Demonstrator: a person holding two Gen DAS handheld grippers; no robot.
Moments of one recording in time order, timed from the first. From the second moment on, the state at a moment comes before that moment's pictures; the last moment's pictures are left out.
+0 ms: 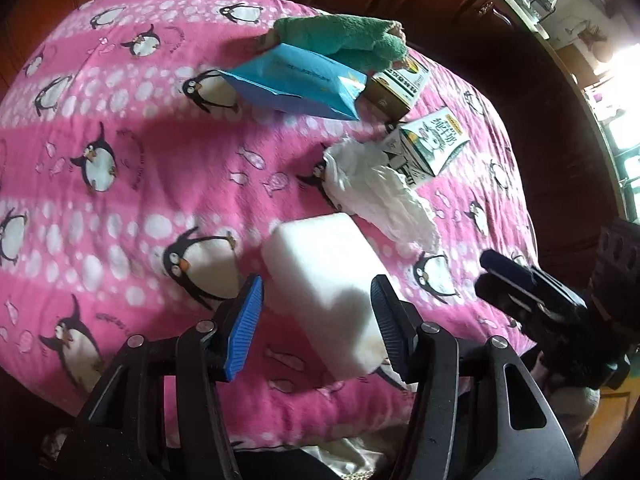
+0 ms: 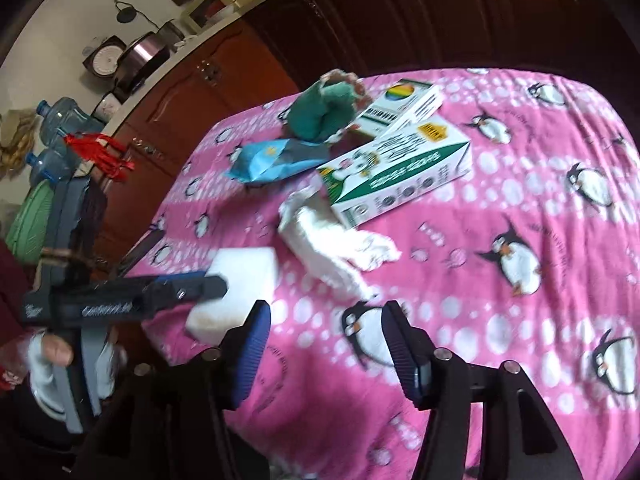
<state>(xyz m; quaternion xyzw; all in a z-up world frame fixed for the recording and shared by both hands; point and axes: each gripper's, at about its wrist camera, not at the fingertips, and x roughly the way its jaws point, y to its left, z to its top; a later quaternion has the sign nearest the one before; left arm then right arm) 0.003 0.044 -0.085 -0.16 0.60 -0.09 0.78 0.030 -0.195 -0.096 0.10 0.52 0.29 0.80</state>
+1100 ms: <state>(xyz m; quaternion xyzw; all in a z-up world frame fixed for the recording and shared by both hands) 0.018 0.008 -0.073 -0.14 0.57 -0.13 0.80 0.062 -0.166 -0.110 0.07 0.52 0.30 0.80</state>
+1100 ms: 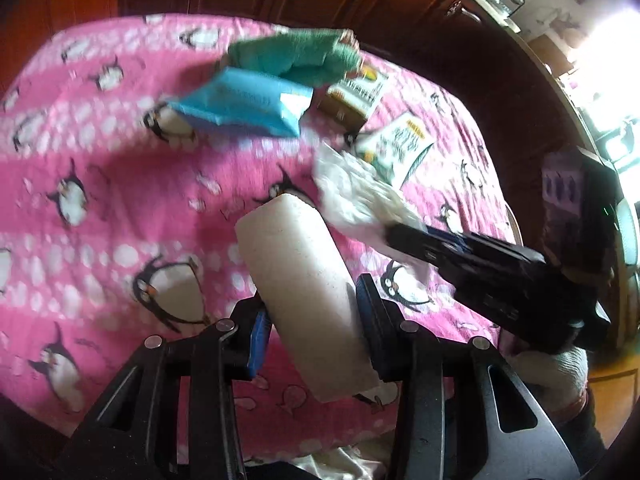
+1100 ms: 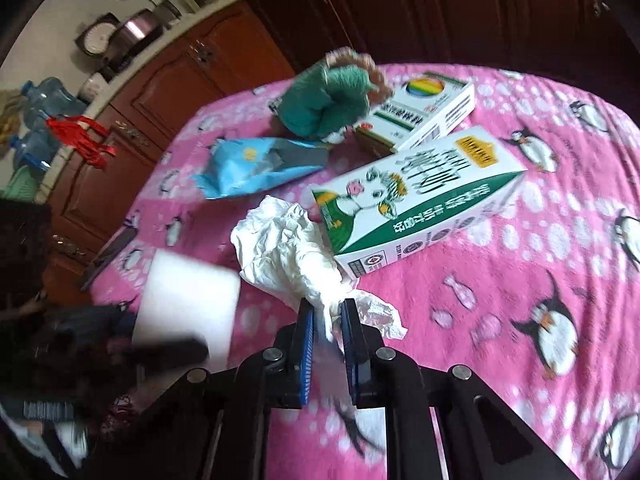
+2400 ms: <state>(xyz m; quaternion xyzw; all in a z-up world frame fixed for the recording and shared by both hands) 0.059 -0.298 -0.027 0.05 0.51 -0.35 0.79 -0.047 -0.537 -0.066 0.29 0.41 -0.06 0.86</state>
